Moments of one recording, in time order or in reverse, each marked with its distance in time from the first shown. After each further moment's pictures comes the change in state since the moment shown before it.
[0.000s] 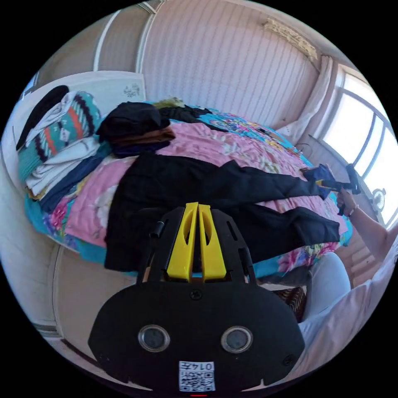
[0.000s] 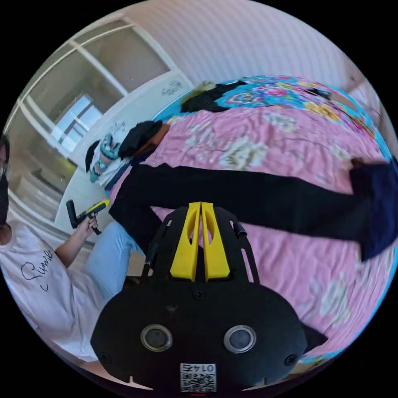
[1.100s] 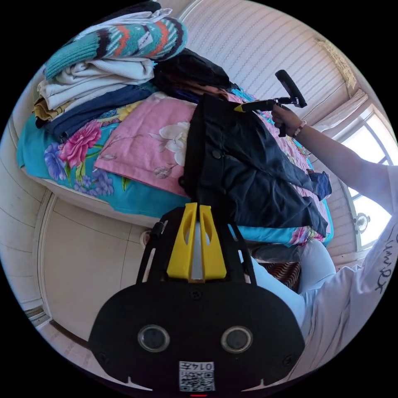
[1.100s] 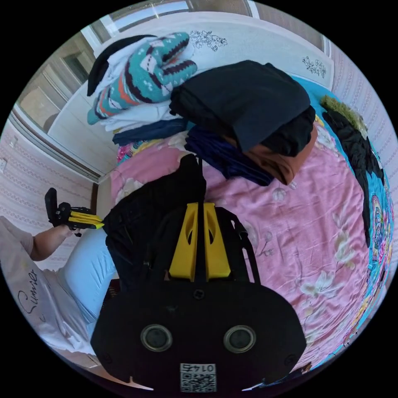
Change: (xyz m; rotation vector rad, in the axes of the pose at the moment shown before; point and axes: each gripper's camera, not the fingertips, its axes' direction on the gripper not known) left arm -0.237 0.029 -0.087 -0.162 0.192 -0.132; right arm -0.343 -0.361 0.346 -0.275 -0.026 -0.547
